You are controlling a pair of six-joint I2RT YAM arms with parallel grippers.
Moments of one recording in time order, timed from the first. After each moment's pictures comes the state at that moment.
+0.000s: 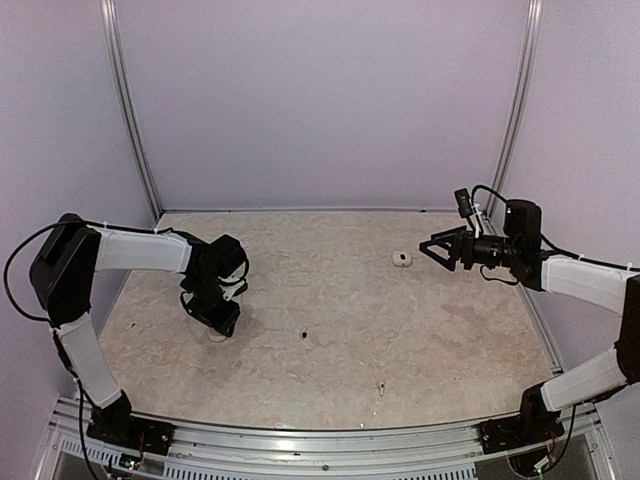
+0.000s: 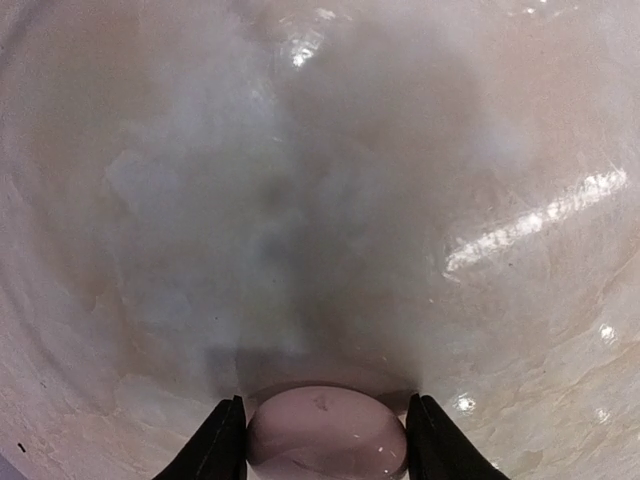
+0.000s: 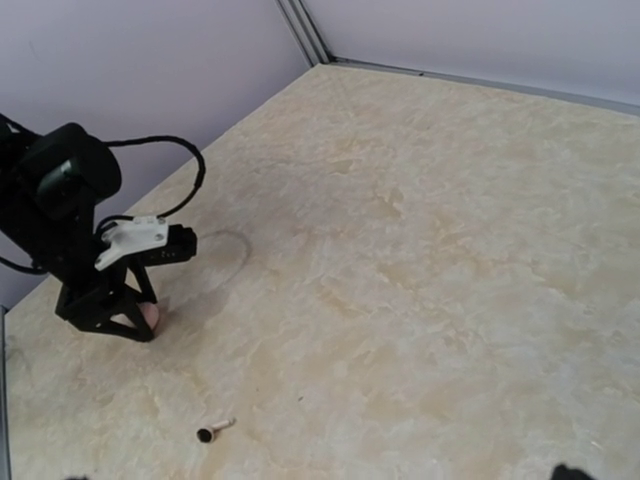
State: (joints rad) left arm -0.56 1.79 1.10 -0.81 -0.07 -0.09; right arm 0.17 1.31 0.75 0.24 -0.89 0.15
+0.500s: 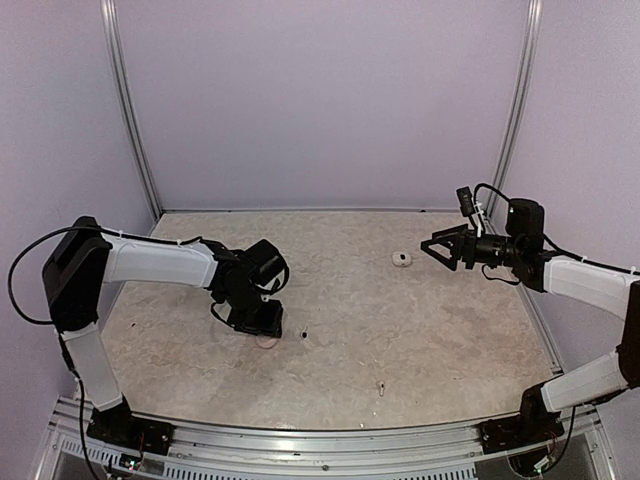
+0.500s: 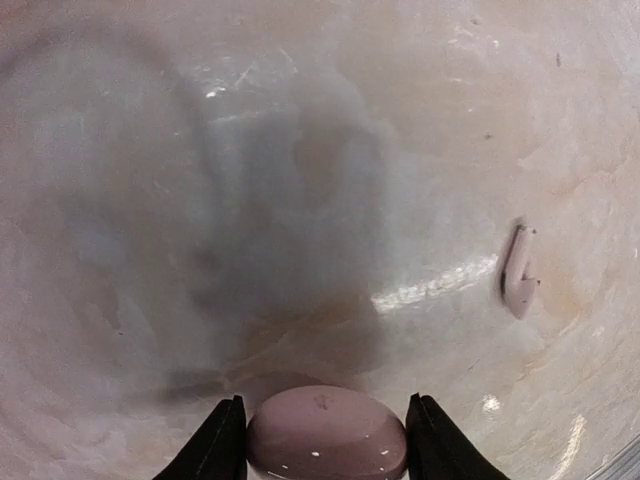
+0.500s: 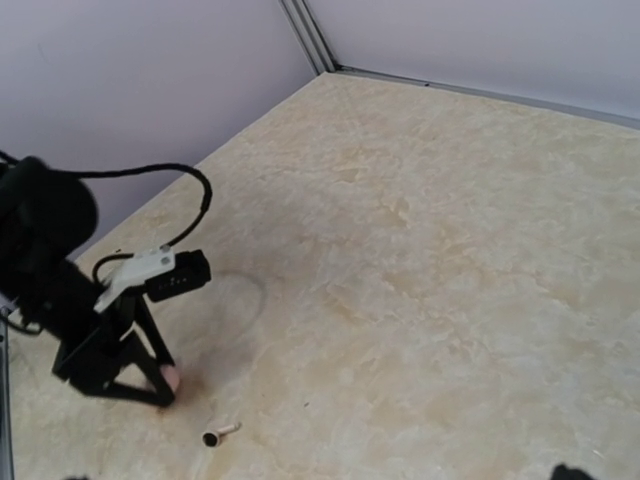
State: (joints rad) left arm -0.77 1.83 1.17 -0.66 0.02 -0.56; right arm 0.17 1.28 0.74 0.24 -0.89 0.15
